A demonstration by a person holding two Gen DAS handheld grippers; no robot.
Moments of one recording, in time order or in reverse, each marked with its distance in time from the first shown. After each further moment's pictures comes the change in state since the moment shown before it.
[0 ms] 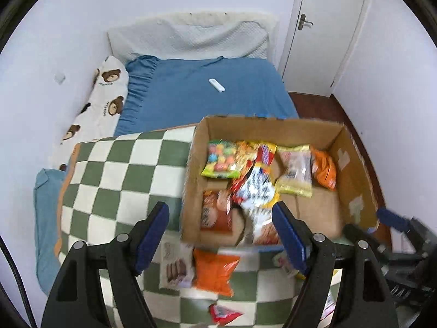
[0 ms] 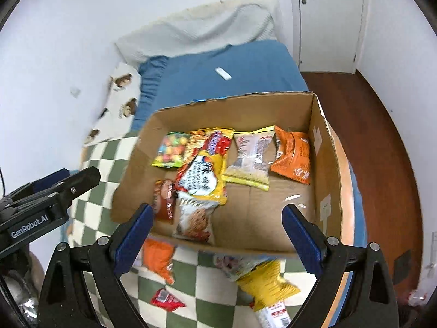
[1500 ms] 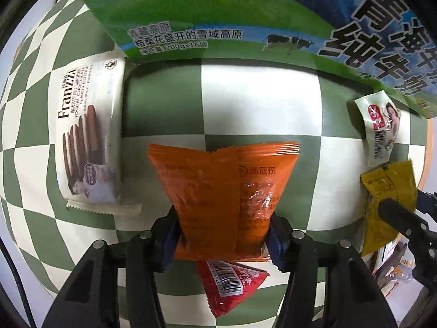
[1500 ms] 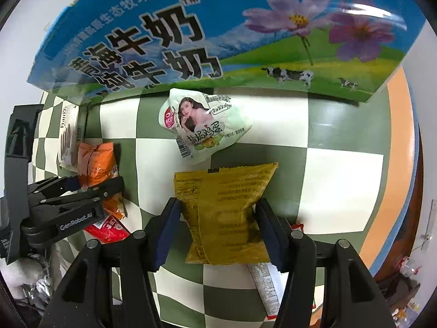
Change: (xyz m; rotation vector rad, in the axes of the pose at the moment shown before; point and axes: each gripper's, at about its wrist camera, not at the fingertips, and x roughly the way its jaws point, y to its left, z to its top) left arm 0.200 -0.006 -0.166 0.030 0.534 -0.066; right arm 0.135 -0.039 -0.152 0.020 0.429 -0.037
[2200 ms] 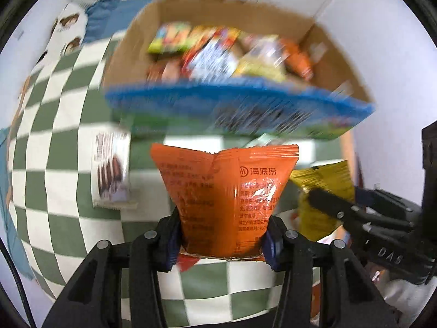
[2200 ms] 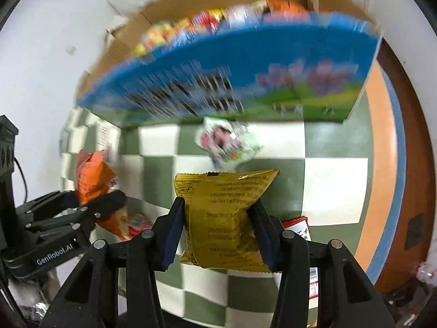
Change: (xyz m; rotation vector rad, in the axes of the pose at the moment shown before) left arm -0.148 -0.016 -0.037 0.052 -0.241 -0.162; right arm -0.080 0.015 -0.013 0.011 -0.181 0.141
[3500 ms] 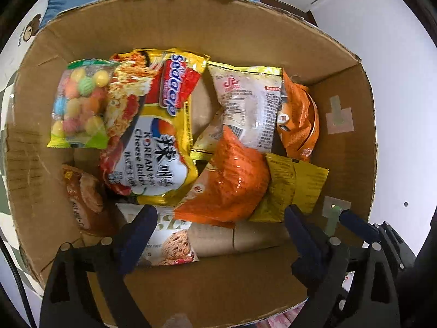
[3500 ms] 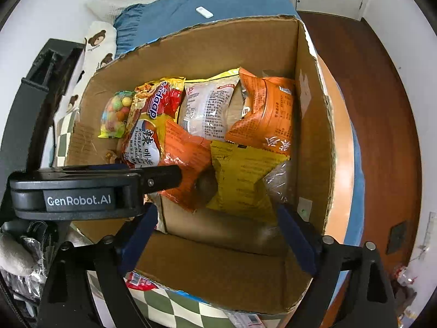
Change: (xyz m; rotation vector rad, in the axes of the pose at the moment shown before) left arm 0.108 -0.052 0.209 -0.098 0.327 -0.092; right arm 0.010 -0.049 0.181 0.043 0.137 -0.101
